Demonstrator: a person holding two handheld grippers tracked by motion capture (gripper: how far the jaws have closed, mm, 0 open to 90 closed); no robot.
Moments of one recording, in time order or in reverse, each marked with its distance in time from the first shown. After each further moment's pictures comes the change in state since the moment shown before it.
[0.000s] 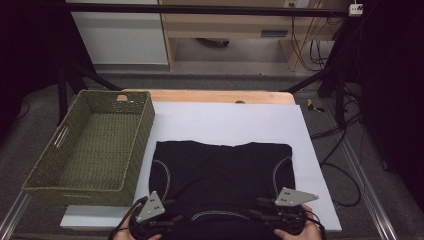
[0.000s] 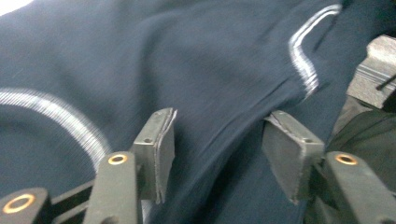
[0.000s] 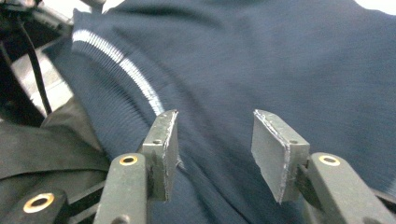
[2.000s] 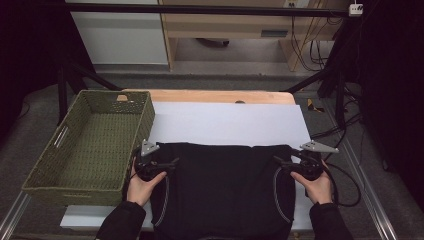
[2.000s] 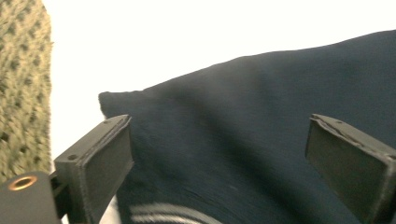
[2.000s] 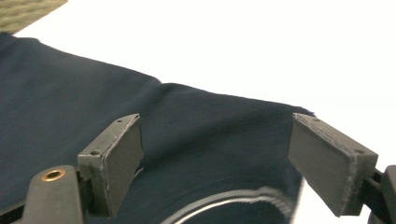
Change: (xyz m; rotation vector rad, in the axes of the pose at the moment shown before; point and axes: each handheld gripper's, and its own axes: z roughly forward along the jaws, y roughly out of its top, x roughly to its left) left arm 0.132 0.035 0.050 -0.041 0.400 -0.397; right arm -0.146 0.030 -0.010 -0.124 -0.386 0.272
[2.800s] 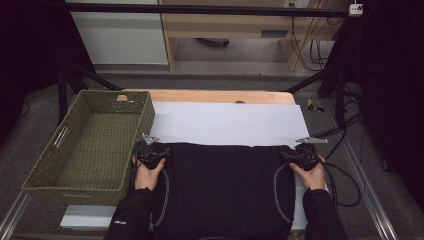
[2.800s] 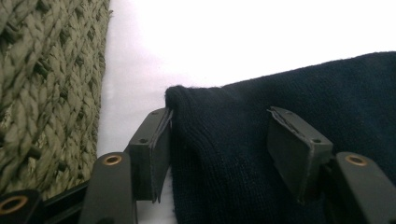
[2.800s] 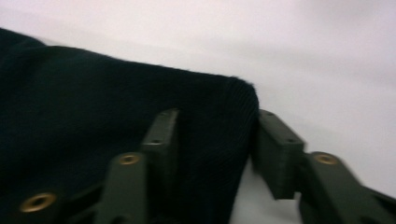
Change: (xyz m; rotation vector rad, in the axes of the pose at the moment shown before) left arm 0.024 0.000 0.039 0.054 0.147 -0.075; right arm -0.036 -0.008 0.045 0.167 -0.130 0.026
